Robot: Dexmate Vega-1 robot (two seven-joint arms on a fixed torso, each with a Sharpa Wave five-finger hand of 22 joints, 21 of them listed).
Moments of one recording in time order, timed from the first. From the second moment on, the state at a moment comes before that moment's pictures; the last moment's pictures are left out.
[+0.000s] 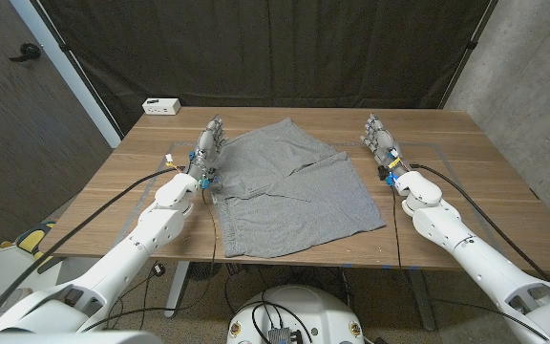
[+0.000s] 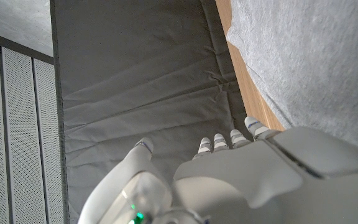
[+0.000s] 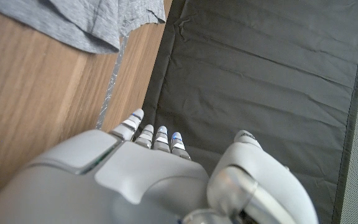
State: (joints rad) left arm 0.83 0.50 0.38 -1.29 -0.64 -0.29 -0.03; left_hand 0.08 0.09 0.39 0.13 0.28 -0.17 -0.04 0.18 0.17 -0.17 -0.06 0.19 0.17 -0.17 -0.02 0.17 0.17 -0.17 0.01 0.33 0.18; right arm -0.83 -0.51 -0.37 -1.28 0.65 0.30 0.04; right_hand 0.31 0.15 0.04 0.10 0.32 -0.07 0.03 0.19 0.17 -0.04 0.07 0.20 0.18 -0.10 0.05 0.19 0.18 0.07 0.04 0.19 0.17
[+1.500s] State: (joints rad) left arm 1.02 0.69 0.38 -1.81 0.00 -0.09 0.40; left_hand 0.28 0.12 0.48 -0.05 0.18 0.03 -0.05 0.22 0.17 0.03 -0.02 0.26 0.18 -0.04 0.07 0.20 0.17 -0.05 0.17 0.35 0.19; right arm -1.00 -0.90 -0.33 -1.81 0.29 0.09 -0.09; right_hand 0.48 0.17 0.14 -0.01 0.27 0.09 0.00 0.21 0.18 0.13 0.08 0.22 0.19 0.08 0.08 0.22 0.18 0.18 0.13 0.21 0.17
